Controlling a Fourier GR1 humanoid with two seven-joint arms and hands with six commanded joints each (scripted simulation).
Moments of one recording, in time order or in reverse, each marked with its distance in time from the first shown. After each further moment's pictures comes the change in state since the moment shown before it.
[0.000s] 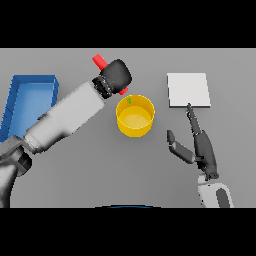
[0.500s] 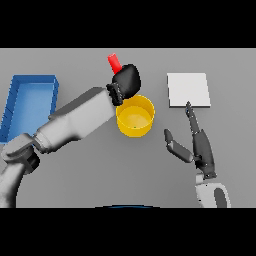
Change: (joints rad) left arm -0.046 -0.057 -0.133 0.037 -0.153 0.035 0.015; right arm -0.005 0.020 0.007 -0.010 0.019 -0.026 0.000
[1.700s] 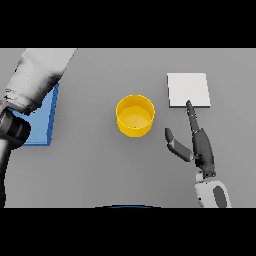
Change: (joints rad) left arm -0.401 0.113 0.393 0.394 0.211 0.008 -0.041; right arm -0.018 -0.007 -0.003 0.025 0.012 -0.013 -0.029
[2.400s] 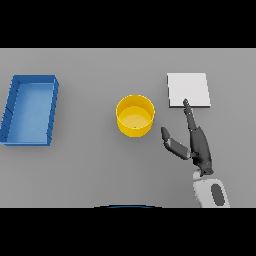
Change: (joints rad) left arm 0.377 0.282 0.542 -0.005 0.529 0.298 0.300; right arm -0.022 0.011 0.007 0.016 -0.004 -0.001 0.019
